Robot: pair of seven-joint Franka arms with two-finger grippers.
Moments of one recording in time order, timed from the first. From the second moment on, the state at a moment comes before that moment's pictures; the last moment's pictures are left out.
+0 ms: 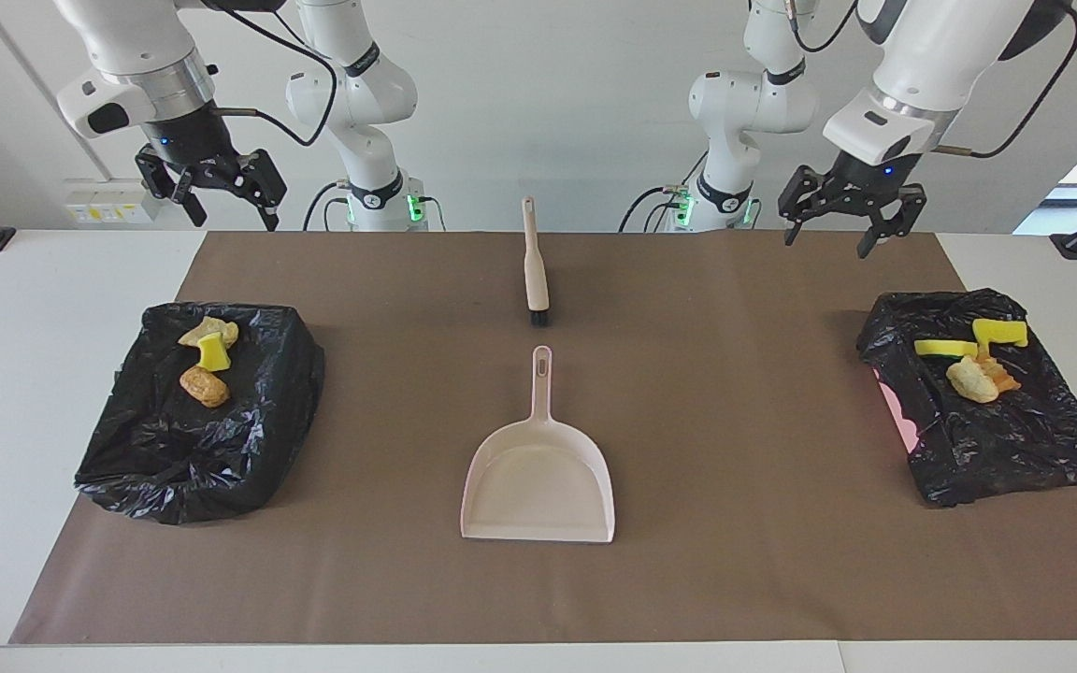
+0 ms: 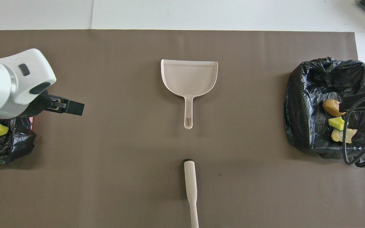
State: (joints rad) left arm -0.21 -0.06 0.04 -1.55 -0.04 1.53 0.11; right arm 0.10 -0.07 -0.13 -1.57 0.00 1.53 0.09
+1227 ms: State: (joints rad) left arm -0.15 -0.05 0.04 -1.46 -0.04 1.43 0.16; right arm 0.11 -0.07 -0.13 -1.57 0.00 1.54 0.04
